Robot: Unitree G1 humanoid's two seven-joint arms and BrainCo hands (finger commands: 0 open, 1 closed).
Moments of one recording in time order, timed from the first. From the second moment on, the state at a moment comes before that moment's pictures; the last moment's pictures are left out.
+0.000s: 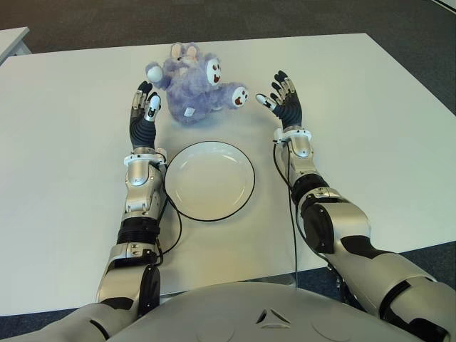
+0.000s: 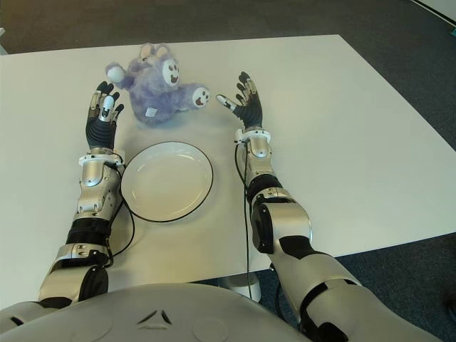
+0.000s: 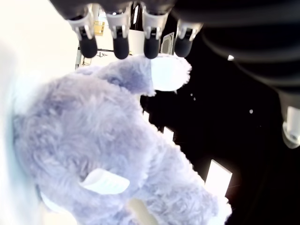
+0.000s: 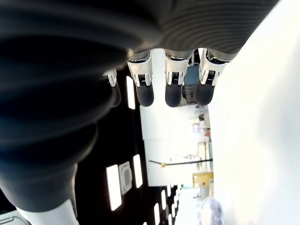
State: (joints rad) left arm -0.24 0.03 0.20 0.39 -0.16 -0.33 0.01; right arm -0.78 -0.03 -0.18 1.20 0.04 -0.60 0.03
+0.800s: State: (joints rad) left arm -0.25 0.05 0.21 0.42 -0.16 -0.34 0.01; right arm -0.78 -0.03 -0.18 1.20 0.04 -0.60 0.03
